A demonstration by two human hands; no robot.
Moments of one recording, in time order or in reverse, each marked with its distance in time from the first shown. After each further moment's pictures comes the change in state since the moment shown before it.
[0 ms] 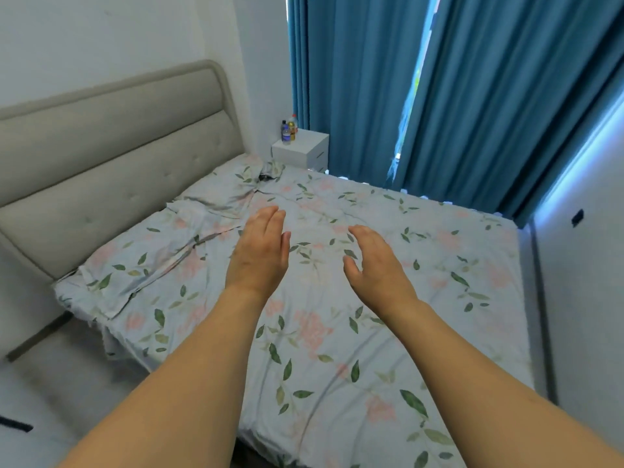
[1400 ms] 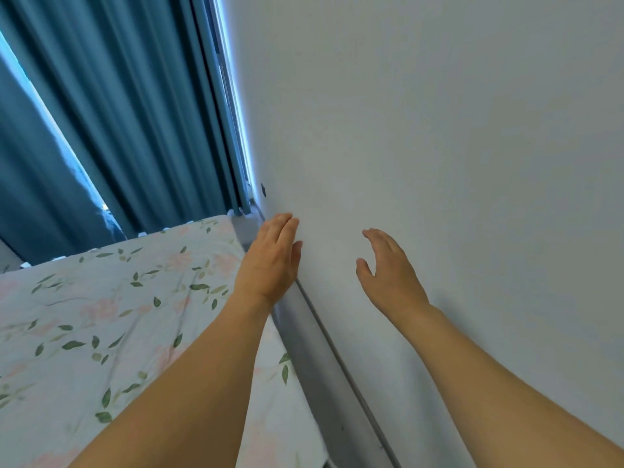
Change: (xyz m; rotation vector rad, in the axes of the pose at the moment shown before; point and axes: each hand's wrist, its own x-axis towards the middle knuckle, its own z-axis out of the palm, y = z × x) left_hand -0.130 0.614 0.073 -0.524 -0.268 0.845; right_hand -0.435 0.276 -0.355 -0.196 0.611 0.756
